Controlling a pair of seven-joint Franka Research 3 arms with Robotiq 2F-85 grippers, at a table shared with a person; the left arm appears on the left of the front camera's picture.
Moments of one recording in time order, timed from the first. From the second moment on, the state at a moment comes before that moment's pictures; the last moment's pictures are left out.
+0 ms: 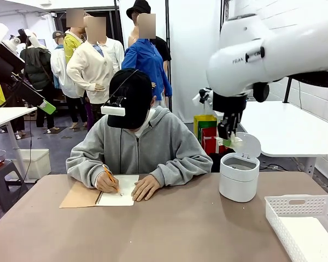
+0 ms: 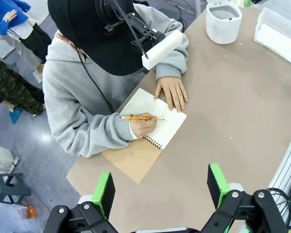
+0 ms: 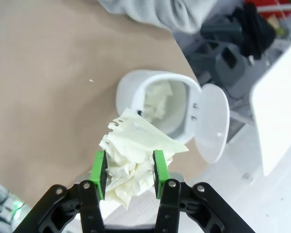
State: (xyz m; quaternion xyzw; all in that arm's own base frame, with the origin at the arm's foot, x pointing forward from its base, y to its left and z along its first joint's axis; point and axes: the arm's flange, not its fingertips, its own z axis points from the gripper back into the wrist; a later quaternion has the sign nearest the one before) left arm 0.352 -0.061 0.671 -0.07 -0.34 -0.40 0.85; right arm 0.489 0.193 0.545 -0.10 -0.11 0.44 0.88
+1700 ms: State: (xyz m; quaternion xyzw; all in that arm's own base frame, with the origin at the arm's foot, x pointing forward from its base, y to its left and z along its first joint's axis) left arm 0.352 -0.061 0.671 -0.07 -0.34 -0.40 0.85; right arm 0.533 0.169 0.490 -0.16 -0.09 0.42 0.89
